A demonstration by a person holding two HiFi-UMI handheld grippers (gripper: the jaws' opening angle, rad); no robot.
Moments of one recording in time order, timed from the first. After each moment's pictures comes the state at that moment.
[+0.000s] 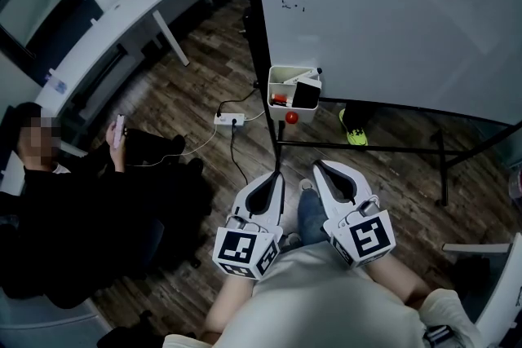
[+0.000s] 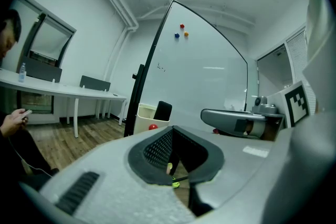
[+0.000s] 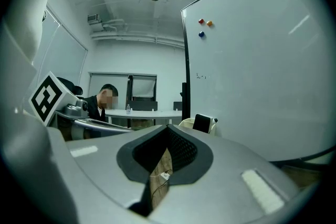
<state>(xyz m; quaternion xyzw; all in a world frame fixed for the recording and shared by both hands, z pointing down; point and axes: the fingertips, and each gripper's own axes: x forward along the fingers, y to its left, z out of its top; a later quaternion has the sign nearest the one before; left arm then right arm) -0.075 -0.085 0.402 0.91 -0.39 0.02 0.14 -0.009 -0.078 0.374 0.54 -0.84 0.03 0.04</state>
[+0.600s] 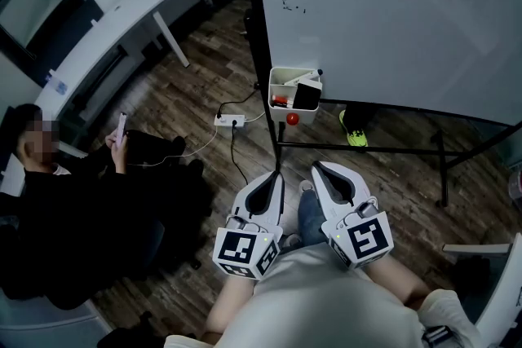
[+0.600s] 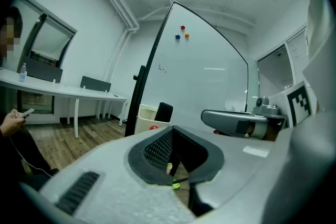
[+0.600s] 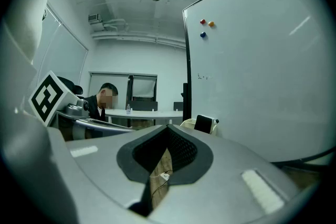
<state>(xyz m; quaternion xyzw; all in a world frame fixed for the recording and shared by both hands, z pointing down) -0.078 -0.087 0.400 0.91 -0.39 0.02 0.13 -0.019 -0.079 0.364 0.53 -0.85 0.01 0.02</state>
